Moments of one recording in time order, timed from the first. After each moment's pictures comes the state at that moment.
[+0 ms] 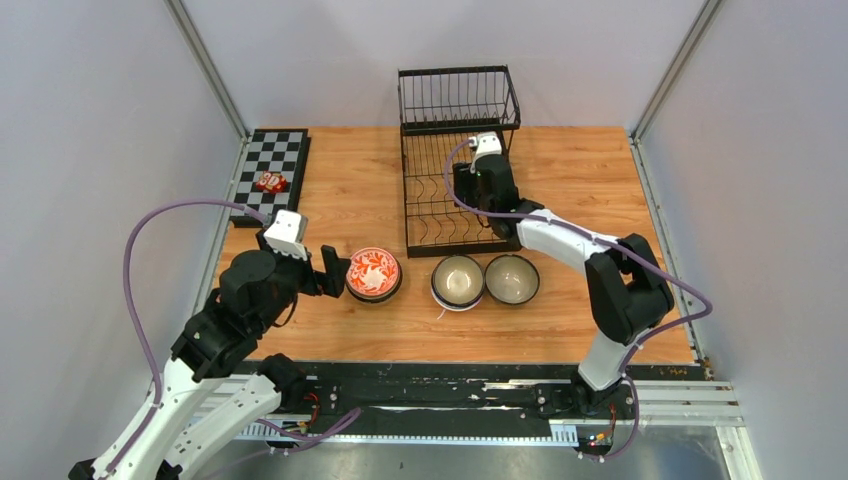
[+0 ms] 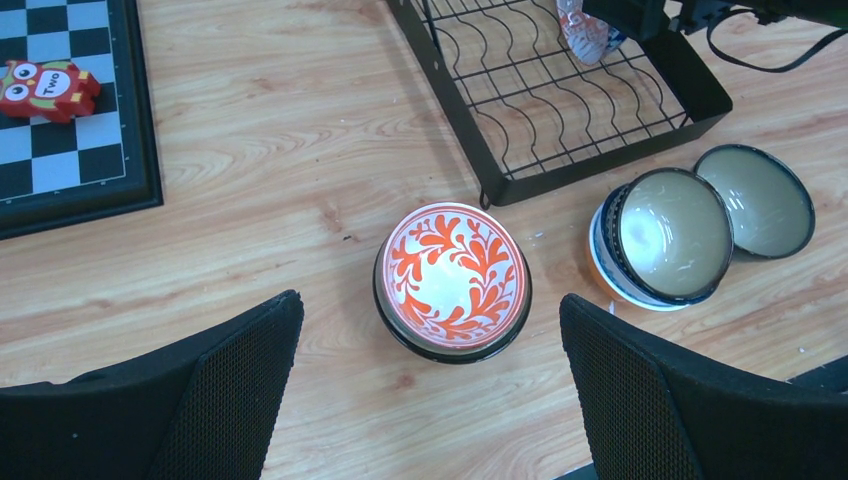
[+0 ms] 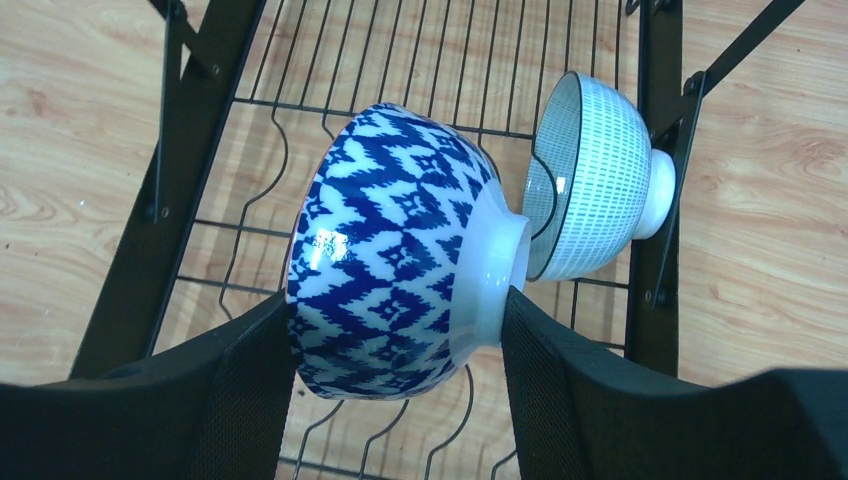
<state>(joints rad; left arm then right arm) -0.61 0.50 0.83 -0.64 -0.25 -0.21 0.56 1.70 1.15 0.15 0.25 0.14</state>
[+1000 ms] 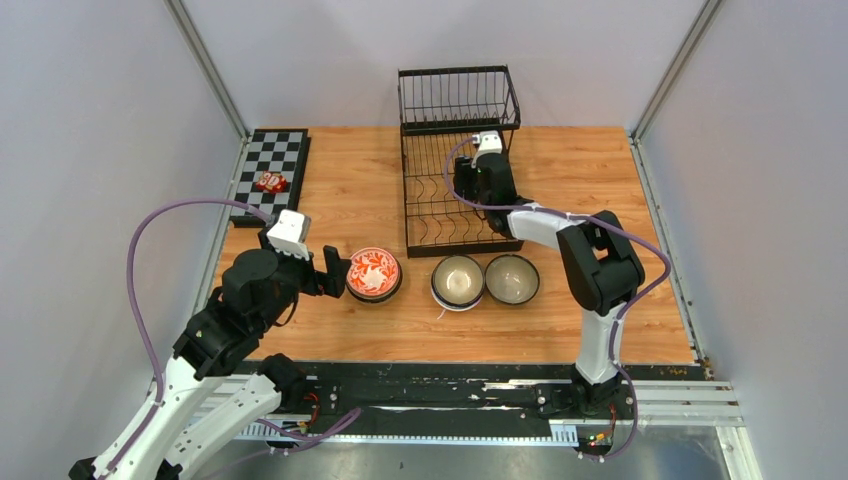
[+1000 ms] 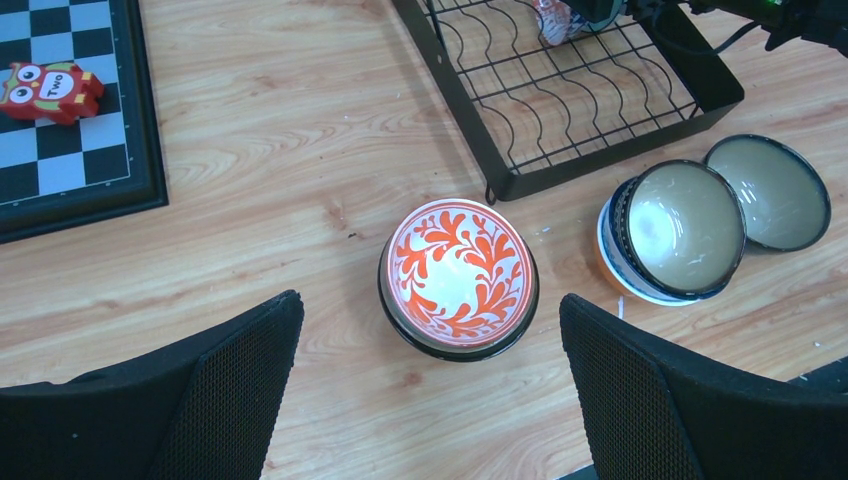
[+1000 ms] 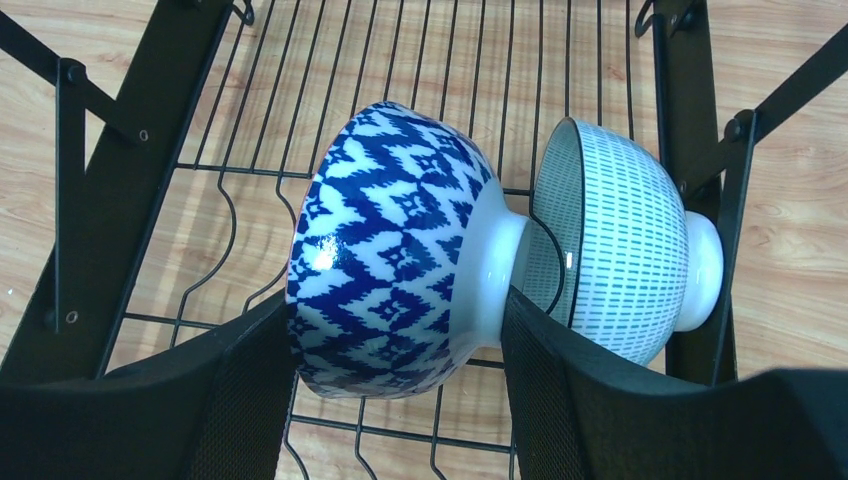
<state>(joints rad) -0.61 0.51 0.83 -0.64 -0.25 -0.19 0.48 1.93 1.21 0.39 0.19 0.17</state>
